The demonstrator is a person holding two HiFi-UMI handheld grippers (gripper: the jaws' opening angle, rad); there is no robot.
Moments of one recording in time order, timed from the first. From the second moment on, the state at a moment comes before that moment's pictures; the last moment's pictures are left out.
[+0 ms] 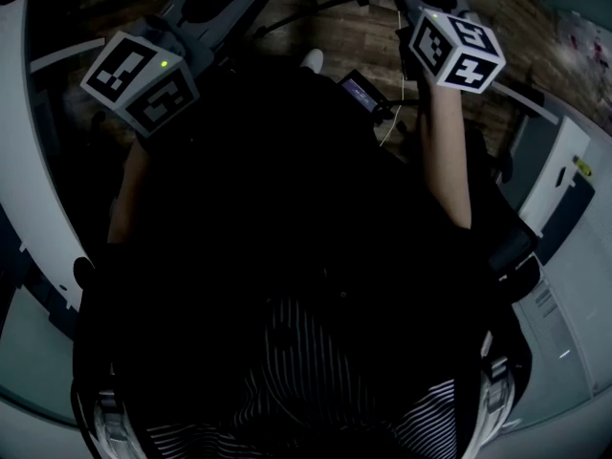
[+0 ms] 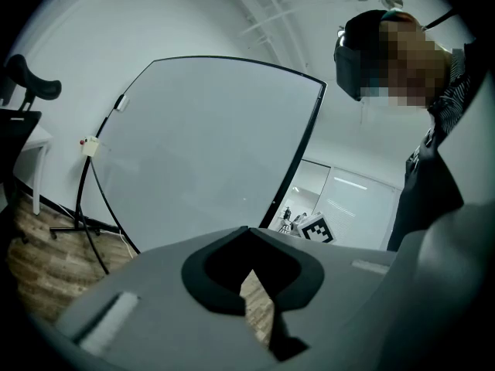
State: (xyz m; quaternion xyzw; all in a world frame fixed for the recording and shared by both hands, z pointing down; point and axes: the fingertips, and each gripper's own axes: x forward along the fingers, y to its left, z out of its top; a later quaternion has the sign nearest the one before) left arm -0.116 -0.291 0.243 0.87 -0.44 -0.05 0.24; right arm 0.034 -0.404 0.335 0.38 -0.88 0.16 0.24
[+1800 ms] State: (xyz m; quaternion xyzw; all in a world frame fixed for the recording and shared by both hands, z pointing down) left arm -0.119 -0.294 0.241 0.86 -0.45 -0.03 0.23; right arm 0.032 -0.461 0.325 0.41 -0.88 0.14 0.19
